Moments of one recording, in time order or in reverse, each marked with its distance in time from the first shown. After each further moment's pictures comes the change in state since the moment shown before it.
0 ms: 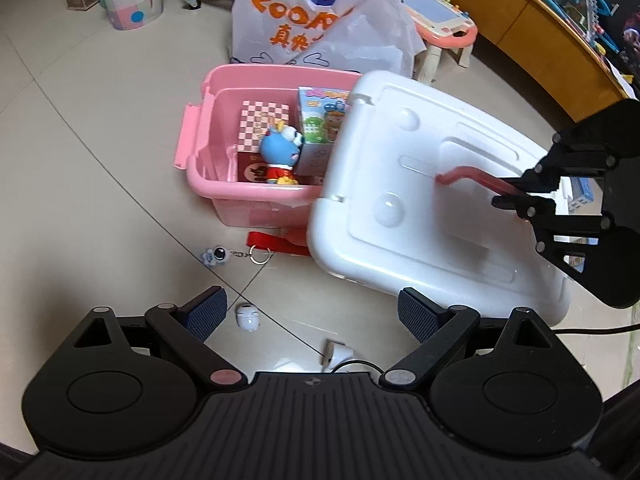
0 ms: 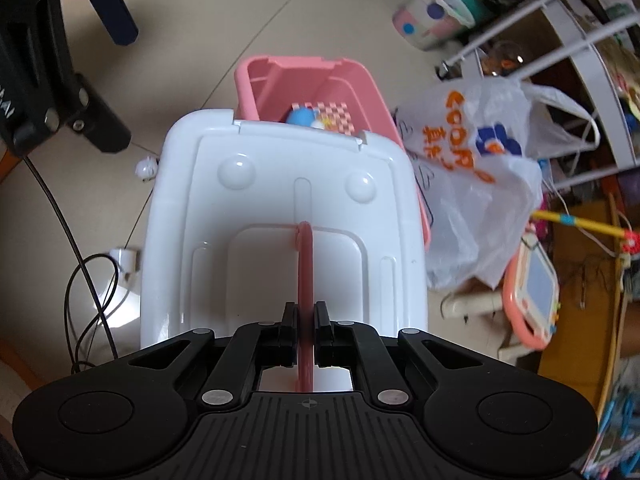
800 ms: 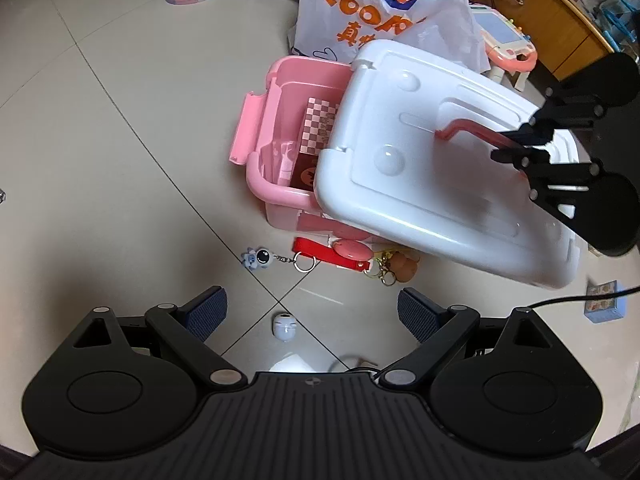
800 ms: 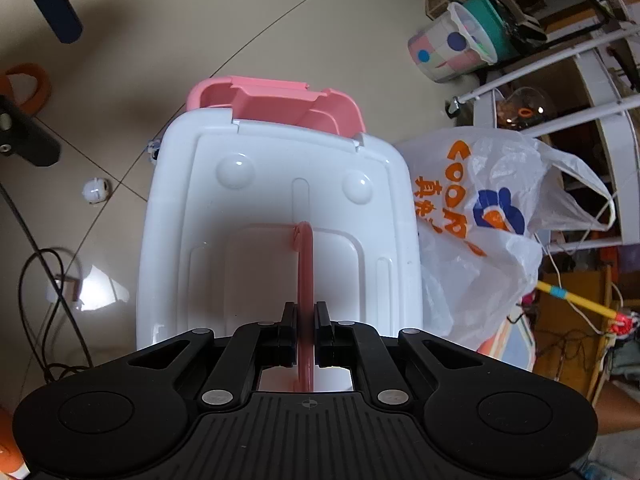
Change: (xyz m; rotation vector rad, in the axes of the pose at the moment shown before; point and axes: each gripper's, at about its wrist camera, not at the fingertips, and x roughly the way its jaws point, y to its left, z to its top) left arm 0.017 0.034 0.015 -0.133 0.009 0.078; right arm 0.055 -0.038 0.068 -0.144 -0.017 -0.046
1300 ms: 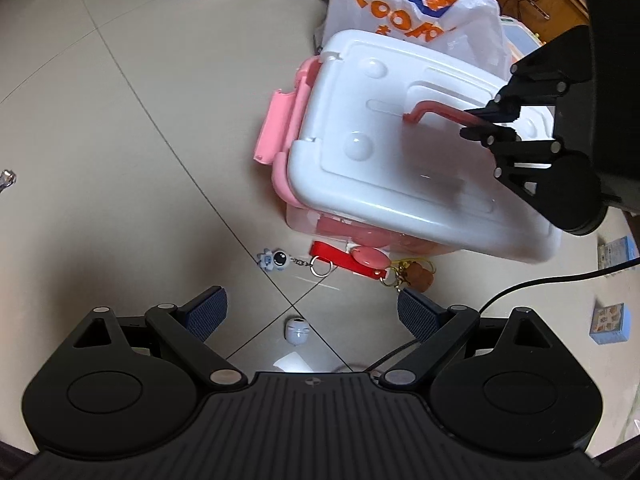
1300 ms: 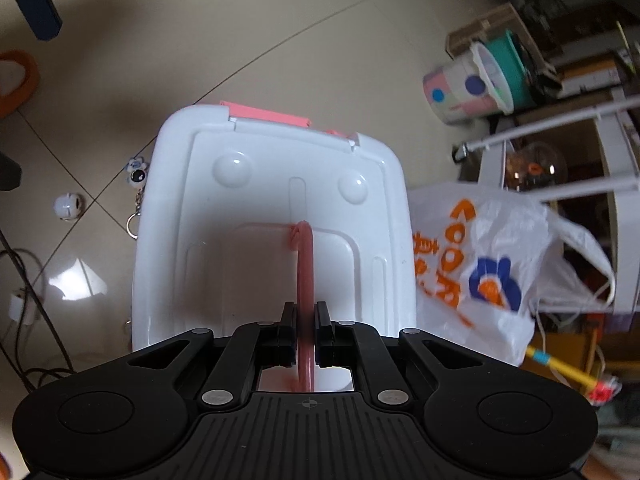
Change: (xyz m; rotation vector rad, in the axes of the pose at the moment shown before) left arm 0.007 0.010 0.004 -0.067 0.005 0.029; right arm 0.032 -0.001 0.044 -0.140 -0.056 -0.050
